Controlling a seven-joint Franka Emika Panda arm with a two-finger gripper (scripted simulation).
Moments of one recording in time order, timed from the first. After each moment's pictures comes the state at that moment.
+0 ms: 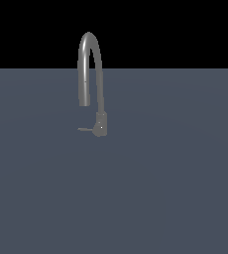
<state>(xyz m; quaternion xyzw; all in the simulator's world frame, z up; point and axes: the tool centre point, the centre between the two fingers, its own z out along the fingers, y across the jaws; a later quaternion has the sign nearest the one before) -0.146 0.072 0.430 0.92 0.29 0.01 0.28</state>
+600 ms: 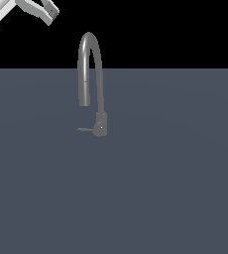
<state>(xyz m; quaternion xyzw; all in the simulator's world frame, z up) -0.118 0.110 0.376 0.82 0.41 0.00 0.40</state>
